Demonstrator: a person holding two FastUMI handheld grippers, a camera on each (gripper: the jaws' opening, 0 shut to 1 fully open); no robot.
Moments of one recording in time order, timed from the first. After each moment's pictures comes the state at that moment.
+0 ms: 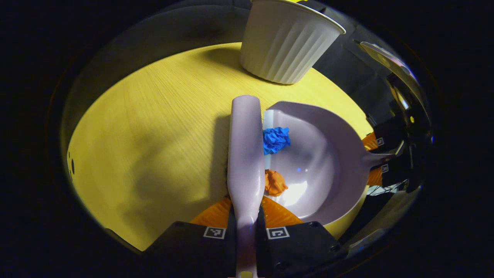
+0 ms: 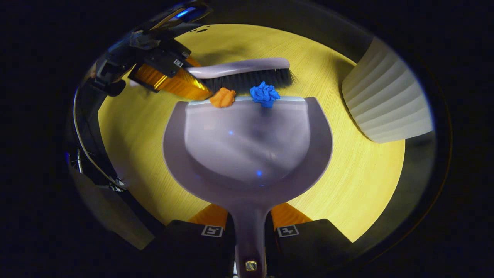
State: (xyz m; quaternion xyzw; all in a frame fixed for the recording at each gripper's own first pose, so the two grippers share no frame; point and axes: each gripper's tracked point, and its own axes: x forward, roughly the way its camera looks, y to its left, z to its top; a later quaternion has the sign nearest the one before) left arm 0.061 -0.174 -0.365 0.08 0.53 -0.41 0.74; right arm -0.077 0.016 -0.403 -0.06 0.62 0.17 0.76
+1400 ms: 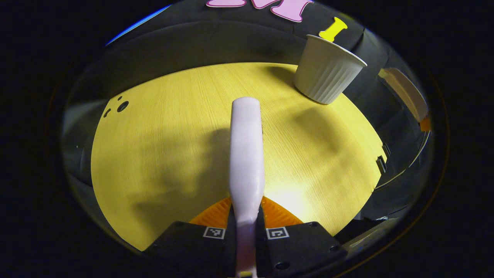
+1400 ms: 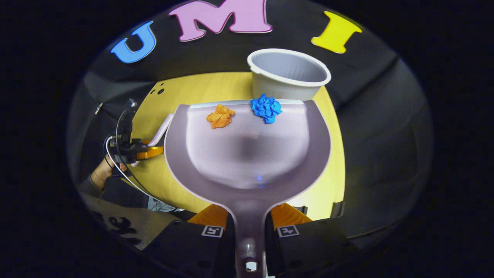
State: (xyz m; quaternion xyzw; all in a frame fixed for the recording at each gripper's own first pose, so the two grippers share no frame) left arm 0.062 -0.081 -0.340 0.02 0.50 -0.24 0.83; right arm -0.109 -0.103 -0.155 0.08 0.56 -0.03 0.82
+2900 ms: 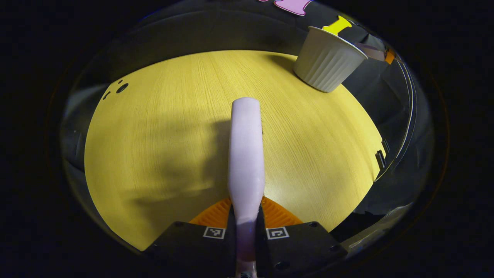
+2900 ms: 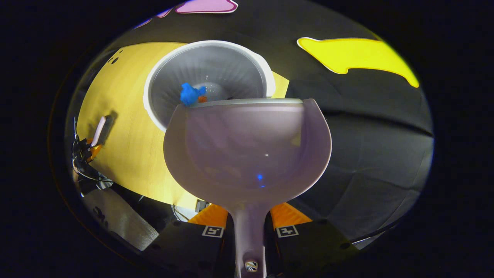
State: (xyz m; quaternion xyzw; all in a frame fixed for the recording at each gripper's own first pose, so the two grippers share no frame) left arm 0.020 -0.084 -0.356 0.01 0.53 -0.23 0.82; right arm 0.036 -0.289 -0.120 -0.14 0.74 -0.06 0.66
